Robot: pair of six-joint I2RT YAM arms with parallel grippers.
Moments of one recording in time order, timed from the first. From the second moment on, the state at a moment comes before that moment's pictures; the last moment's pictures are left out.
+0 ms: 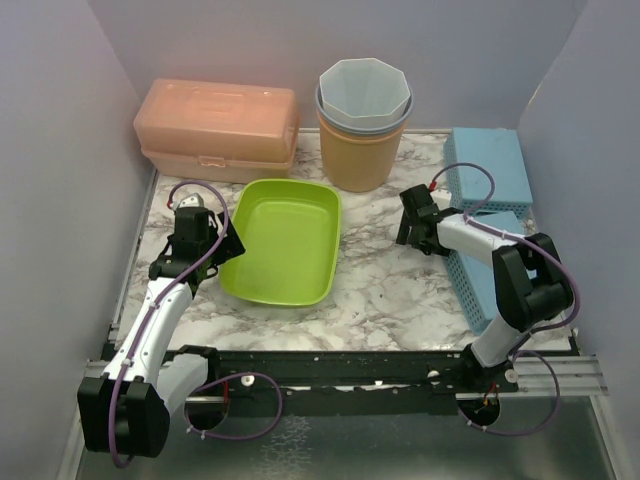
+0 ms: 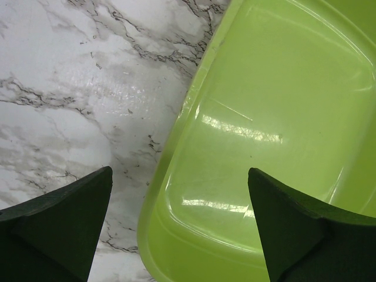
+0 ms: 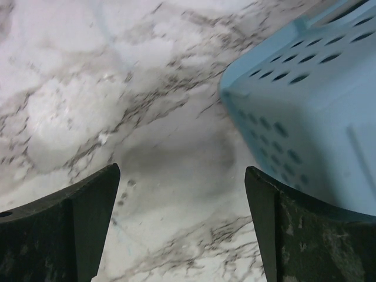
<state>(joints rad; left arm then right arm) -0.10 0.97 0.71 -0.50 -0.11 -0.46 0.39 1.66 0.98 -0.44 0.45 0.62</state>
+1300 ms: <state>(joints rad) -0.10 0.97 0.71 -0.49 -0.11 -0.46 0.20 1.24 0.70 -0.45 0.20 0.65</state>
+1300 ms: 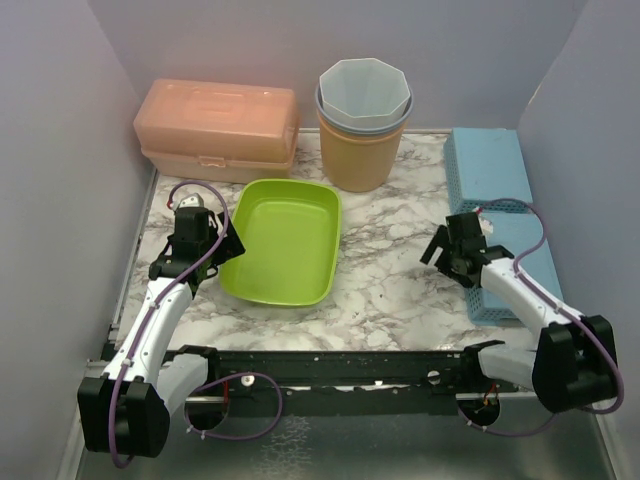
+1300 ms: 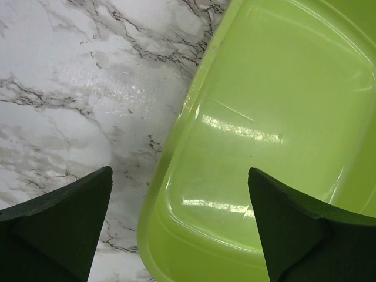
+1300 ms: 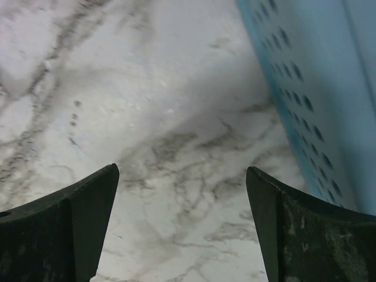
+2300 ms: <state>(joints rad) -0.10 0.97 0.71 -0.50 -0.11 -0.46 0.22 0.96 0.55 -0.26 -0.20 0.77</state>
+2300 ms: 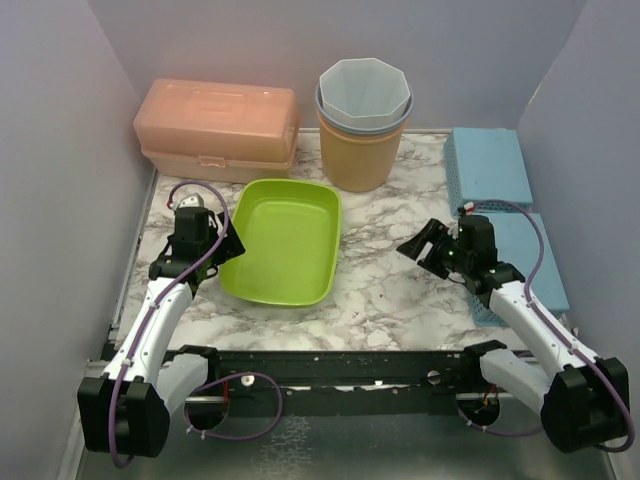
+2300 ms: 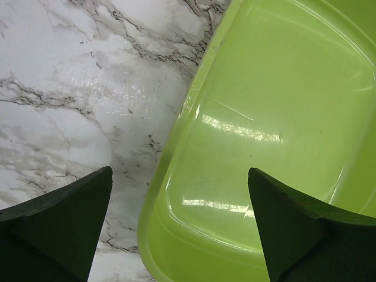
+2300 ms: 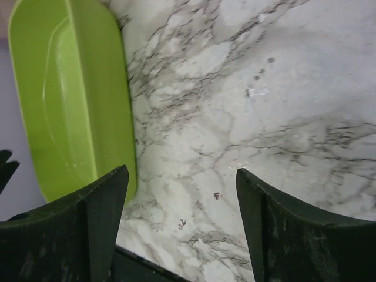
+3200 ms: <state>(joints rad) -0.10 1.09 0.70 -0.49 0.00 -0.46 0.60 1.70 0.81 0.21 -0.47 1.01</state>
